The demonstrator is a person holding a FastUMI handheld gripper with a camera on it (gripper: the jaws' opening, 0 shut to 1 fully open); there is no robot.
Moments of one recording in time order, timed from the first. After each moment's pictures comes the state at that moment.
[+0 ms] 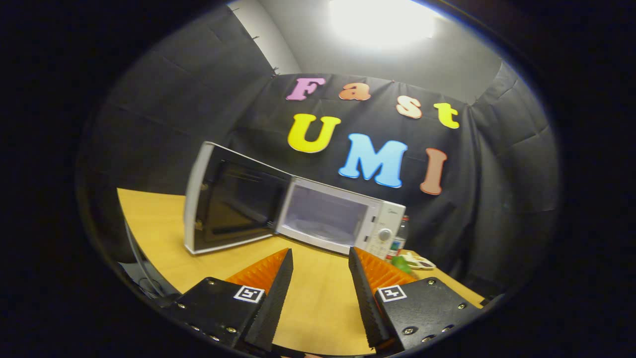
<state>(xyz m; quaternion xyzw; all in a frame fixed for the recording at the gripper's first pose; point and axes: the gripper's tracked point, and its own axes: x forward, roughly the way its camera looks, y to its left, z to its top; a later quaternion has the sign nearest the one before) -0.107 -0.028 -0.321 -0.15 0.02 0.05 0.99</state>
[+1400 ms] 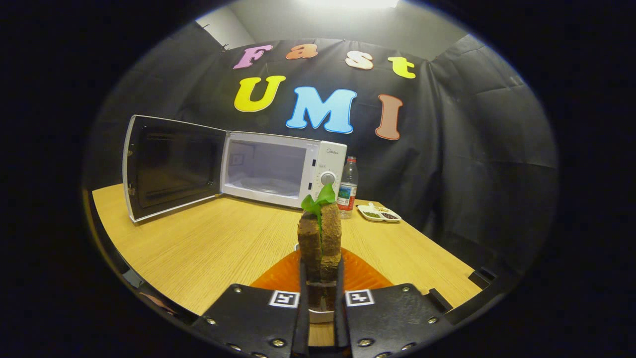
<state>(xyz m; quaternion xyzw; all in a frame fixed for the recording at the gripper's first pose) -0.093 -0.131 -0.383 -0.07 0.12 -0.02 0.99</state>
